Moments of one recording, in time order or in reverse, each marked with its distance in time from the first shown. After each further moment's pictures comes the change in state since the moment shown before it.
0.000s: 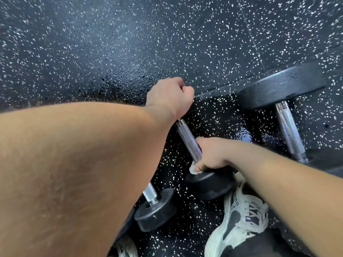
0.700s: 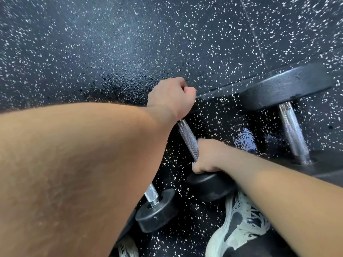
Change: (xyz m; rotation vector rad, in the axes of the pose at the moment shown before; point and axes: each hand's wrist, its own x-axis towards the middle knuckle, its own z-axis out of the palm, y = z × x) left_hand 0.001 -0.002 0.001 -0.007 0.006 -0.004; right_hand 0.017 -0.007 0.019 0.022 0.129 0.077
